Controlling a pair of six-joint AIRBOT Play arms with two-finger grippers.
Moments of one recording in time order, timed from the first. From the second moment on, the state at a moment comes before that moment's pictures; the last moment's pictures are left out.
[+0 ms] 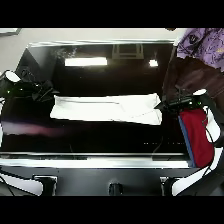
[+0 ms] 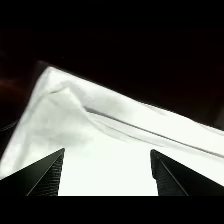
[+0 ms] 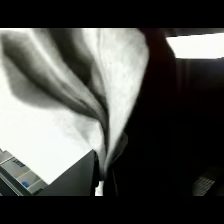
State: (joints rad) left arm 0.18 -1.73 1.58 1.10 -1.16 -1.69; right arm -0.31 -1.88 1.43 -0.73 1.34 1.24
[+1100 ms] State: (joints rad) left arm -0.67 -2.20 1.91 0.38 -0.81 -1.76; right arm -0.30 -1.41 1.78 -1.08 1.61 1.60
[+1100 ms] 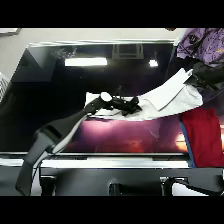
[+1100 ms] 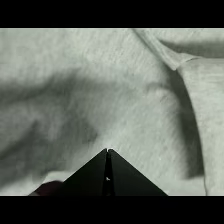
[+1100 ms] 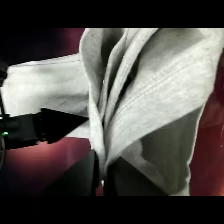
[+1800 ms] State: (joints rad) left arm -0.48 -2.17 2.04 0.50 -1.05 -1.85; right arm -0.17 -1.38 1.80 -1.09 1.55 1.64
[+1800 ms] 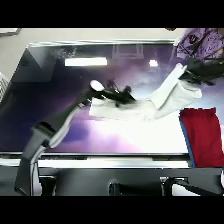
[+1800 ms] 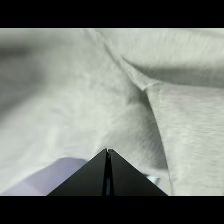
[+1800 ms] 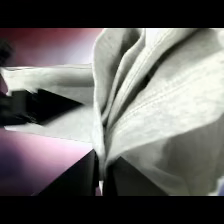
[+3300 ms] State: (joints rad) left arm 0.34 -1.72 1.97 0.92 -1.51 -1.73; right arm 0.46 -1.74 1.81 -0.90 0.93 1.83
